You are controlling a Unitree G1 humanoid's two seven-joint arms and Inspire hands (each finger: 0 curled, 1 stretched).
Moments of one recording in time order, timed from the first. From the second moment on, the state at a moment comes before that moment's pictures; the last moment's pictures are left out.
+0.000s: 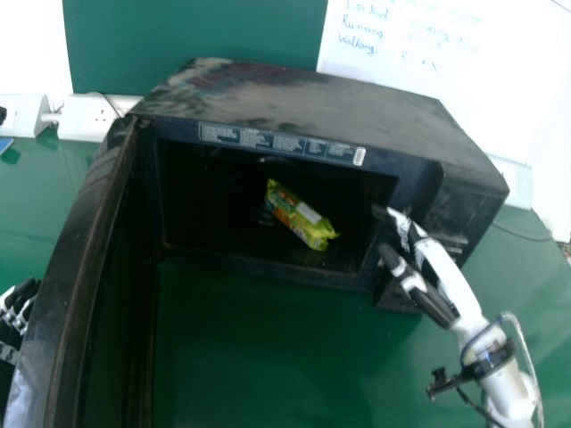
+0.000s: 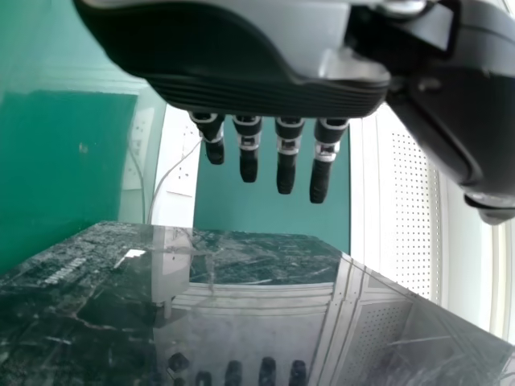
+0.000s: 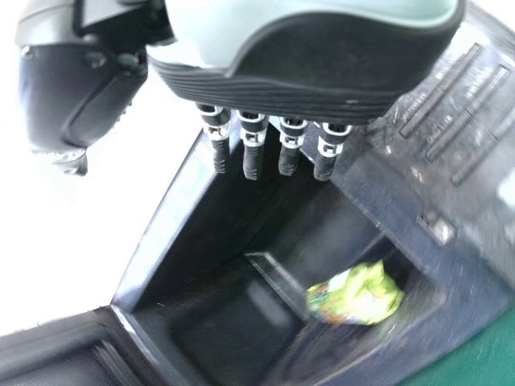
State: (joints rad) left arm 0.84 0.04 0.37 -0.69 -0.50 -0.42 -0.38; right arm -0.11 -0.63 -0.22 -0.22 0.17 -0.20 0.46
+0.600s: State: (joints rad) left arm 0.84 0.06 0.38 -0.69 -0.50 -0.41 -0.37; right arm -0.03 -0.64 -0.41 -0.34 0.63 0.32 0.54
